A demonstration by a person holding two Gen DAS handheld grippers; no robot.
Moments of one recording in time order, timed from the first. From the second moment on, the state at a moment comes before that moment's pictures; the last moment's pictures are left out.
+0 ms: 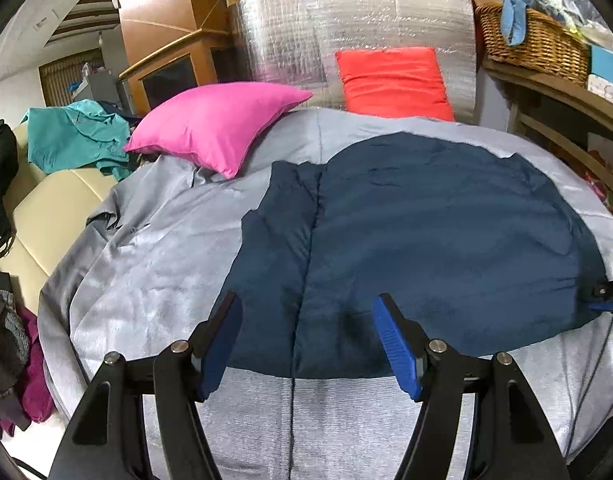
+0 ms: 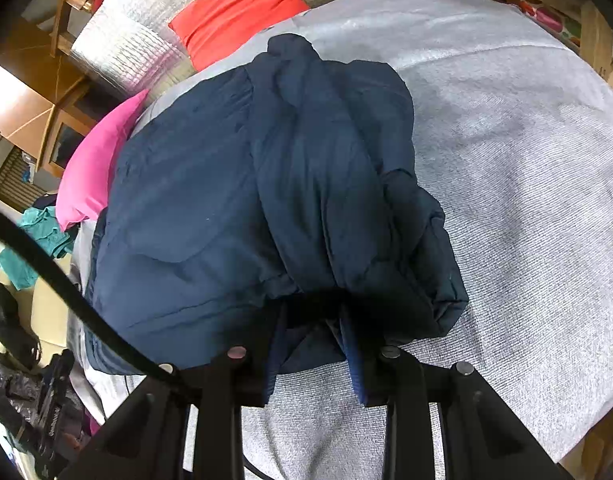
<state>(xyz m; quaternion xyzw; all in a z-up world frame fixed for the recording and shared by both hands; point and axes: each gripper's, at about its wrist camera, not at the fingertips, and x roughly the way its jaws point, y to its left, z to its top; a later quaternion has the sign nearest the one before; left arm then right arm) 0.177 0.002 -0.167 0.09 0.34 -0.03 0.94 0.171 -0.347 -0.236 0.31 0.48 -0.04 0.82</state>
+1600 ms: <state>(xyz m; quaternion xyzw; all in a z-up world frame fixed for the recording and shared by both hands) 0.216 0.084 -0.194 -0.14 0.41 -0.06 0.90 0.151 -0.421 -0.204 0.41 0.36 -0.04 0.83</state>
